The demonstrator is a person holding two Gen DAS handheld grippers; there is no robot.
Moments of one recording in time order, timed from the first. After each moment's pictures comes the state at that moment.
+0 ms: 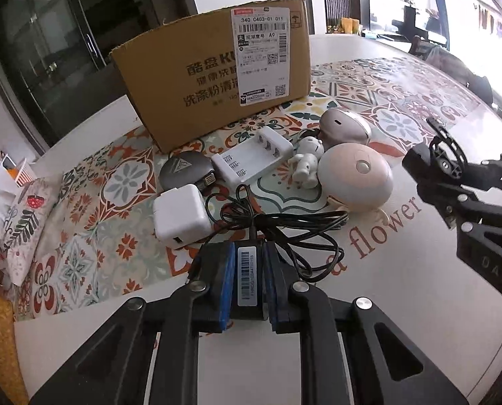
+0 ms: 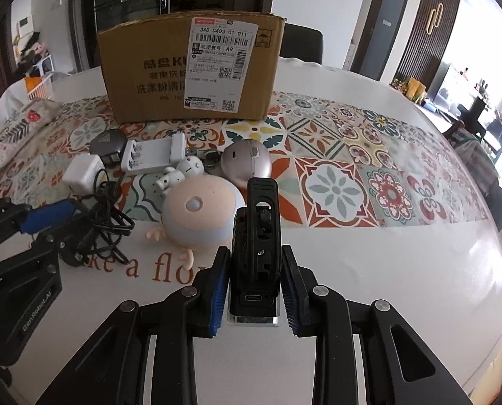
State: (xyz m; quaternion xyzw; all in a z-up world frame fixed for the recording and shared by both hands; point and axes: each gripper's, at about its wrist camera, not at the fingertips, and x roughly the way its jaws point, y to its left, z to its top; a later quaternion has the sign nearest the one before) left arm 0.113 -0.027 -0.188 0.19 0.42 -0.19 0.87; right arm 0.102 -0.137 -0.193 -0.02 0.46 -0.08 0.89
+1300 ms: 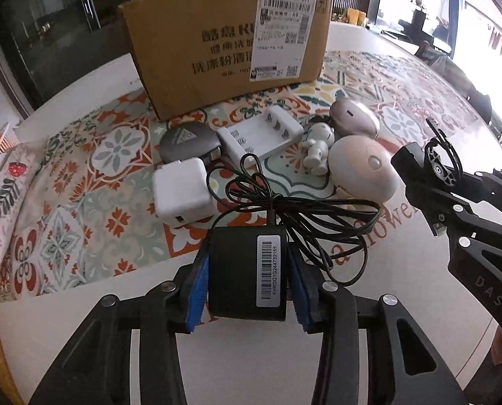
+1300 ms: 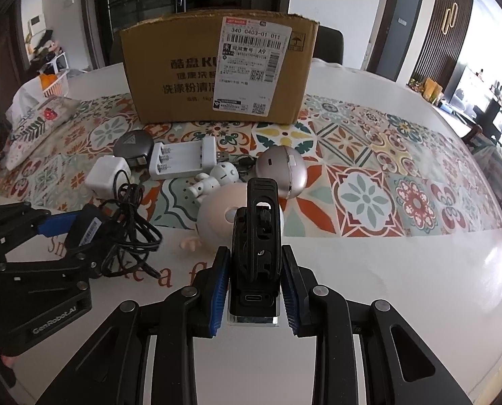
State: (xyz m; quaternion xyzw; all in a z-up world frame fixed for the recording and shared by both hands) left arm 0.131 -0.008 -0.184 0.13 0.49 -0.20 0.84; right arm 0.112 -0.118 -0.188 -0.01 0.46 -0.04 0.89
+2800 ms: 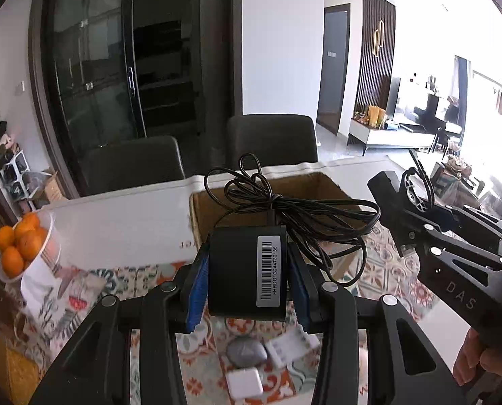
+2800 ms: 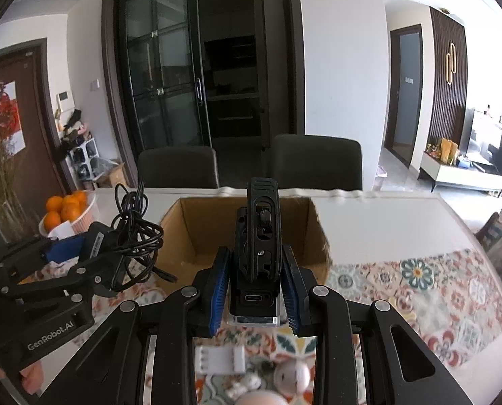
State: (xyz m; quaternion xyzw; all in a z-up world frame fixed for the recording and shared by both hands) left arm 0.247 0.000 -0.004 0.06 0.32 -0.17 0.93; right arm 0.229 -0.135 -0.019 0.02 0.28 0.01 0.96
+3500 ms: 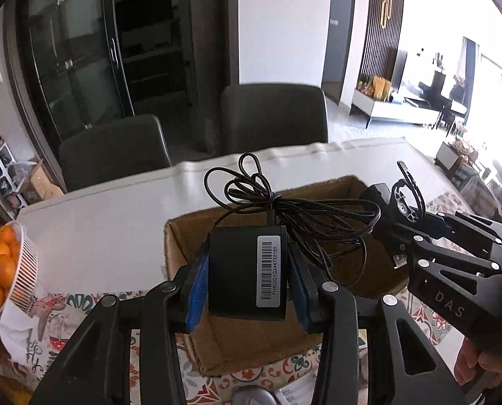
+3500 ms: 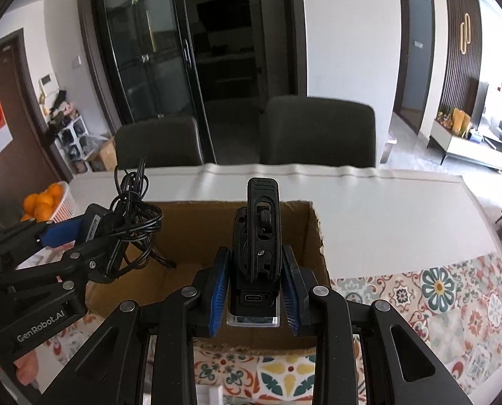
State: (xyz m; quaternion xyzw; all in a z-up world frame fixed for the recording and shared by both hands) left arm 0.366 -0.044 -0.037 0.07 0.40 -0.18 0.90; right arm 0.364 -0.165 -0.053 0.04 0.38 0.02 0.92
